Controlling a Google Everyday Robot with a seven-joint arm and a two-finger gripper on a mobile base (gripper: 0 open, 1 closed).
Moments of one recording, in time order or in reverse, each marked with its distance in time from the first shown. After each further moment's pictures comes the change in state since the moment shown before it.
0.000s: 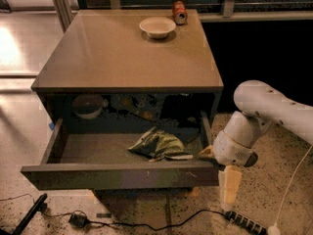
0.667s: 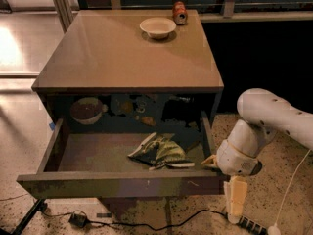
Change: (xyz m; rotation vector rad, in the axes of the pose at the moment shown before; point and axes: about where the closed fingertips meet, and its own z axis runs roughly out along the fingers) arm 0.010 0.024 0.010 -0.014 0.021 -0.028
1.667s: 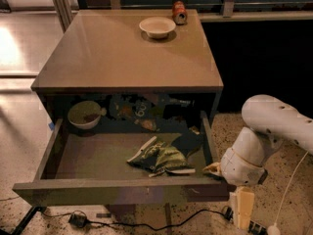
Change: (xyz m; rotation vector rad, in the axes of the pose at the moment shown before) arm 0.006 0.028 0.008 -0.017 0.010 -0.034
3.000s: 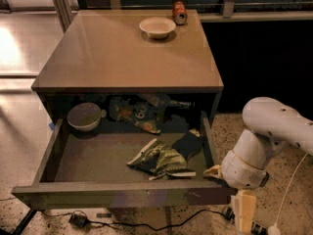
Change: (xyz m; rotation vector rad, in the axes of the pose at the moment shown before) arm 0.001 0.008 0.003 -0.012 0.000 0.001
